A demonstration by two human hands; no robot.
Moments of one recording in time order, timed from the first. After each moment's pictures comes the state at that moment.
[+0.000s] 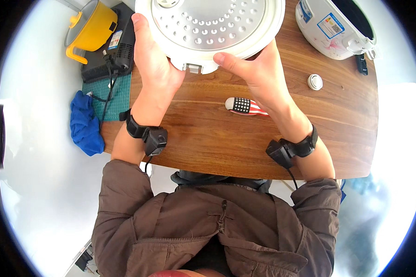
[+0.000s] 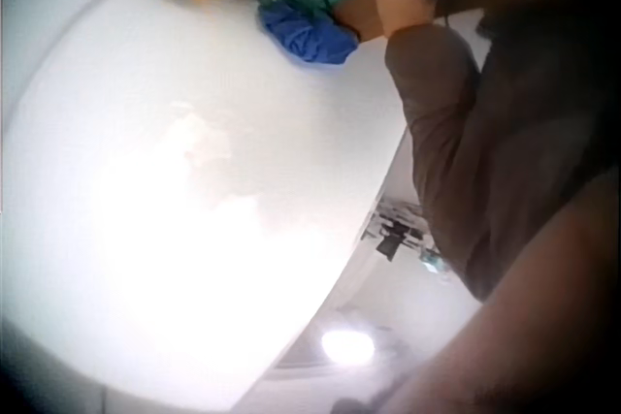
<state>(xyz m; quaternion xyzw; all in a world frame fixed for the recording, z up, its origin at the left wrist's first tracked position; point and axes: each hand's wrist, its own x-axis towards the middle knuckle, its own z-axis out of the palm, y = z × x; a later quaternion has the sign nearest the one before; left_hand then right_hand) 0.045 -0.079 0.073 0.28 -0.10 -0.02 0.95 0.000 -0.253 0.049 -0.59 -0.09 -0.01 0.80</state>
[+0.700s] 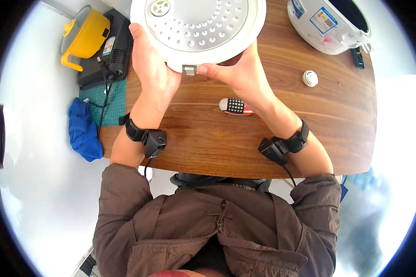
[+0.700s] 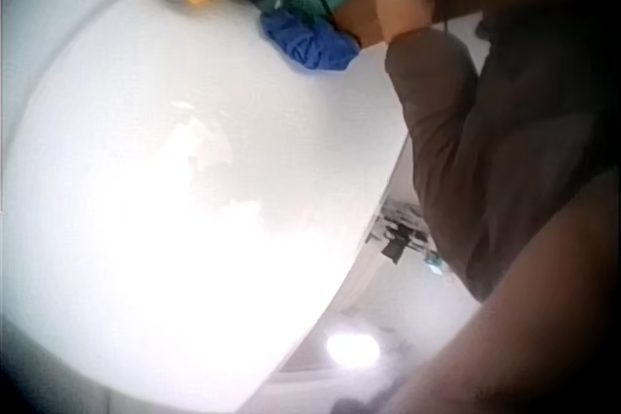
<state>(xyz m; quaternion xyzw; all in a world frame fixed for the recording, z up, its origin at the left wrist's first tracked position) 0.054 -0.085 0.049 0.40 -0.05 0.06 0.91 0.005 -0.247 0.029 -0.61 -0.11 -0.01 0.79</state>
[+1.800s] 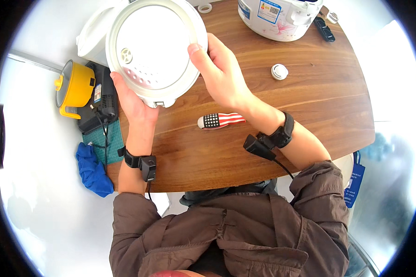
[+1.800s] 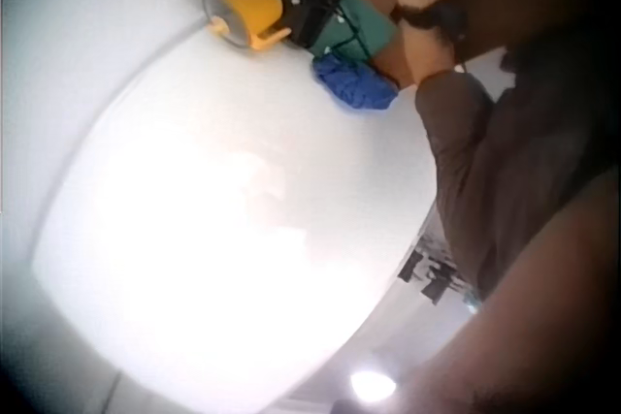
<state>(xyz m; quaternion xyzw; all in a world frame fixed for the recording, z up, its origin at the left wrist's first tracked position) 0.053 -0.089 0.049 0.43 -0.04 -0.02 0.90 0.001 -0.277 0.050 -0.63 -0.06 -0.15 0.76</state>
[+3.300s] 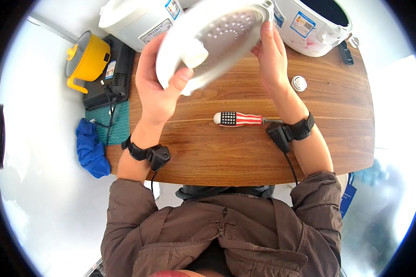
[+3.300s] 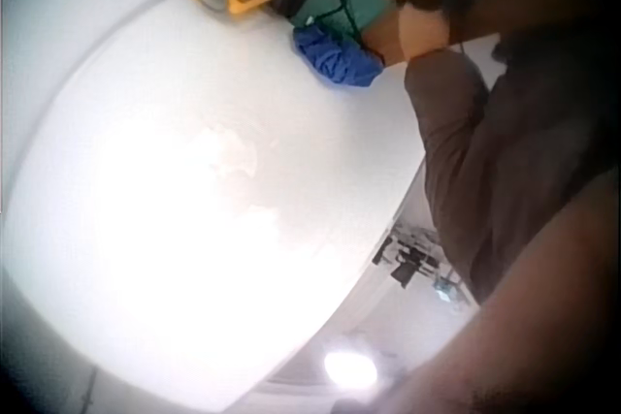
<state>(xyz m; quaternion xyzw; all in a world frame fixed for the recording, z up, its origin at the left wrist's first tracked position) 0.031 -0.083 0.071 0.63 -0.33 0.09 0.70 0.047 -0.319 0.017 -0.55 -0.02 -0.16 0.82</state>
